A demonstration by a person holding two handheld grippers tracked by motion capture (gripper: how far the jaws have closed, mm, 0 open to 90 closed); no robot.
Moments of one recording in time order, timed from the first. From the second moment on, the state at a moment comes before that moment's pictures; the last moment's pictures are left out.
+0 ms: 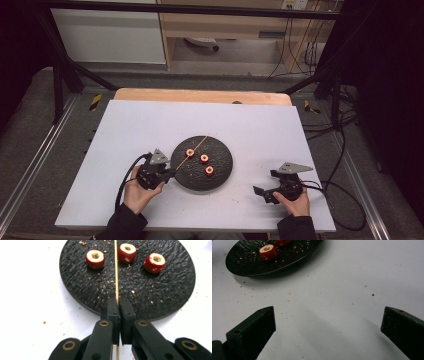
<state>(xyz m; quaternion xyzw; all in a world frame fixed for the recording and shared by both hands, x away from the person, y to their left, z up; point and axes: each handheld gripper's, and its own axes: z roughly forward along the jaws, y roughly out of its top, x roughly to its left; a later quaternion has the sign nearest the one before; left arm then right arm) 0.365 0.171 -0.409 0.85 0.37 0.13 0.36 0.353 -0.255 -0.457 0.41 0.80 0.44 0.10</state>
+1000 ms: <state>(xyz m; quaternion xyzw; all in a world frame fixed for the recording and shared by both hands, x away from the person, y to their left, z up) 0.329 0.245 -0.429 0.81 0.38 0.15 0.42 0.354 -0.242 -0.451 0.41 0.80 0.44 0.10</state>
